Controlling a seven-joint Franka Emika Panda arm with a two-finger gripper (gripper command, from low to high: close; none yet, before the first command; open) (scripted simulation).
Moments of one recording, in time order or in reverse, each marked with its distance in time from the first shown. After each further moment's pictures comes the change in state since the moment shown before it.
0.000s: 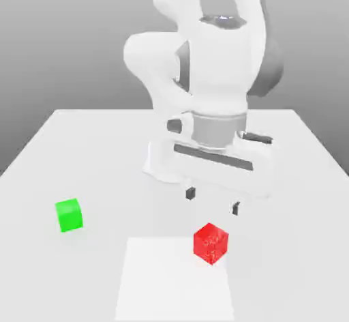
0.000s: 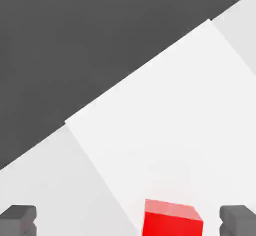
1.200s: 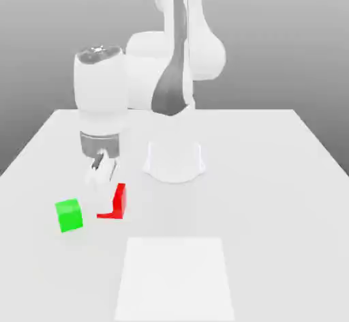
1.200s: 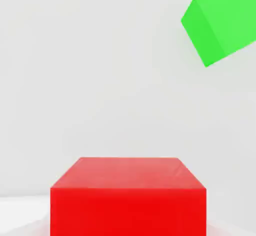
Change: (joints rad) arm -0.373 -0.127 -0.384 -0.053 -0.097 -0.099 0.470
